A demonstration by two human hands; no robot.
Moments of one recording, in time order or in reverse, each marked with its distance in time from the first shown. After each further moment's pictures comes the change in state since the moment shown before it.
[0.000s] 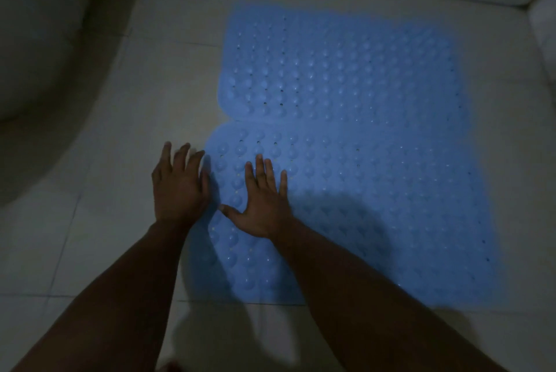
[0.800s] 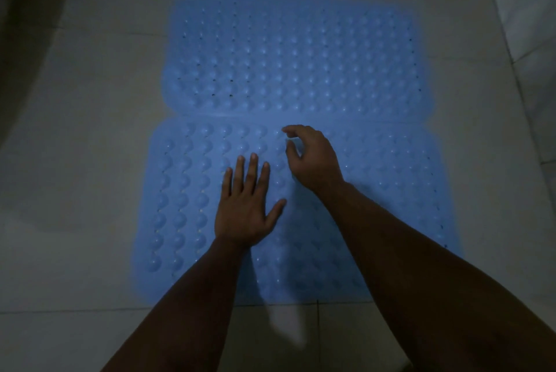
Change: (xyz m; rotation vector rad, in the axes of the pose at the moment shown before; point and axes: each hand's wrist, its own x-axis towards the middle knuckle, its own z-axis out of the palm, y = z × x) left_hand -0.050 0.193 0.074 0.026 -0.243 0.282; right_hand -0.009 0.170 -0.112 0.409 0.502 -0.003
